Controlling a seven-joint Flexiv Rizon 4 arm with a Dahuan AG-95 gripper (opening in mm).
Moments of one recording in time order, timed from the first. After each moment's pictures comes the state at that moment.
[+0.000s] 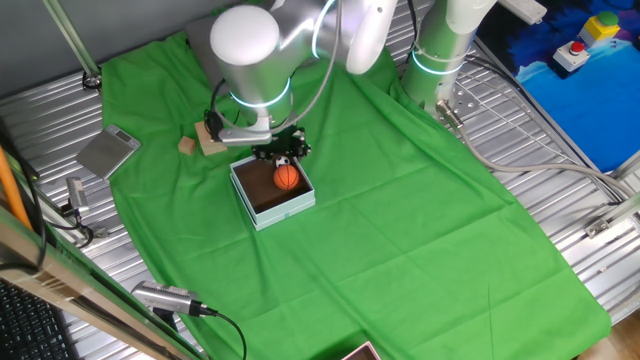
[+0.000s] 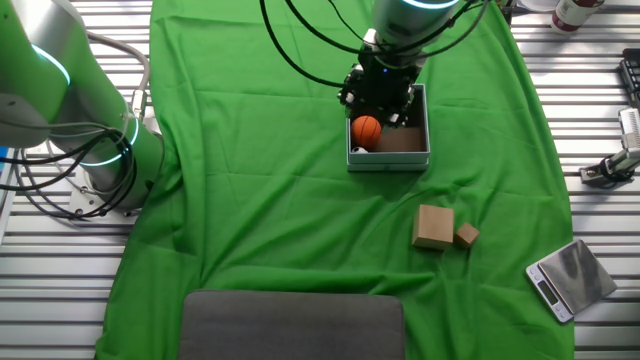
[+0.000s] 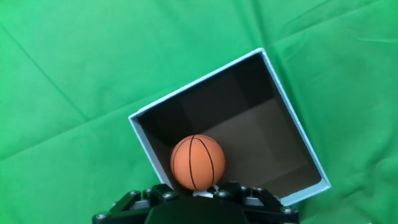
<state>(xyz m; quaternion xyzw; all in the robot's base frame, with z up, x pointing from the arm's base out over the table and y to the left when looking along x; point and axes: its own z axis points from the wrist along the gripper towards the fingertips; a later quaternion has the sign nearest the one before) 0.448 0.059 0.091 0.54 -0.84 -0.01 0.07</state>
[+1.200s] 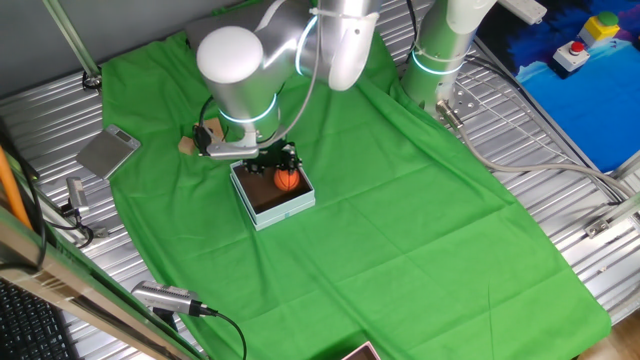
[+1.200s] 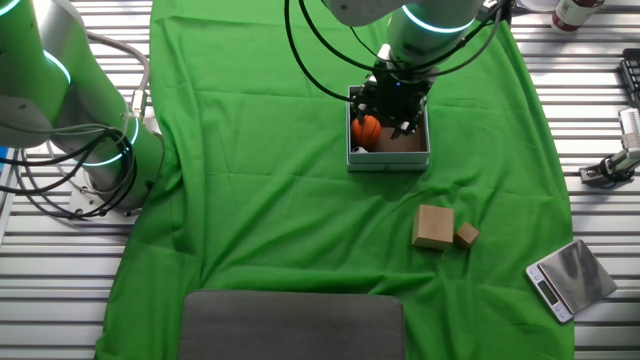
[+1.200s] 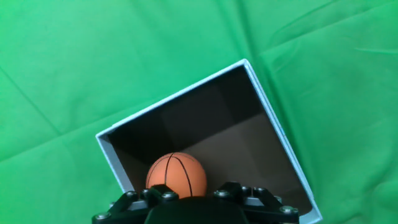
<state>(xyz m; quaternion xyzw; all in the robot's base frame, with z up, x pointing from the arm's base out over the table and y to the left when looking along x) 0.469 0.067 0.058 0.53 -0.84 -0.02 0.06</state>
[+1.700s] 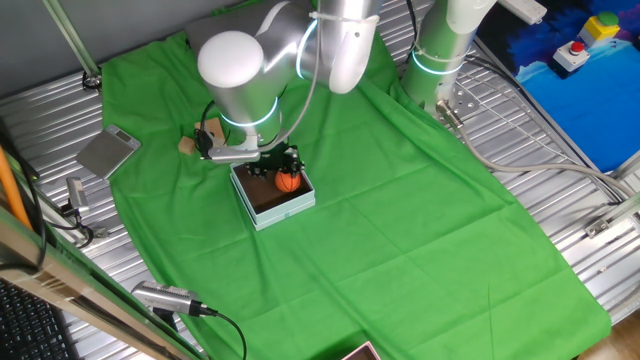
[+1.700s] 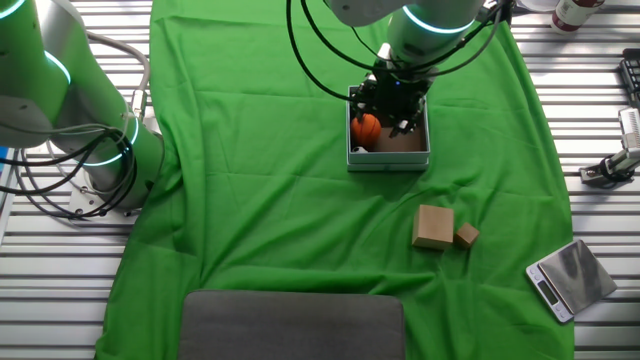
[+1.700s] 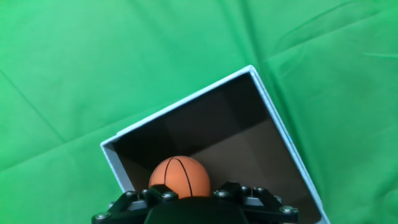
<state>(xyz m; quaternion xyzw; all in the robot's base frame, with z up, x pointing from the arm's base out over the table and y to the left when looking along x) 0.465 0.071 0.056 0.53 -0.85 -0.03 0.06</state>
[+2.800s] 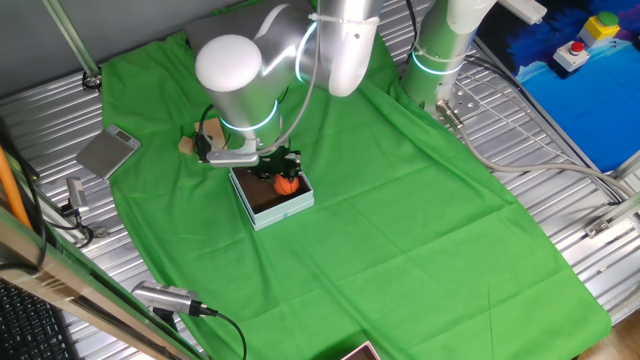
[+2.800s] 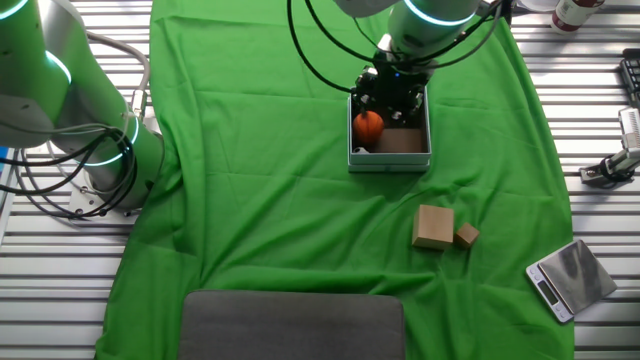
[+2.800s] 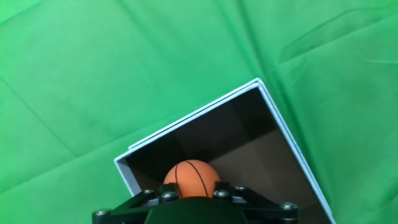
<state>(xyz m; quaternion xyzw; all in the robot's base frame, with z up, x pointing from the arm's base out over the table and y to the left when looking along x) 0.465 0.083 0.063 0.51 -0.86 -0.03 0.06</state>
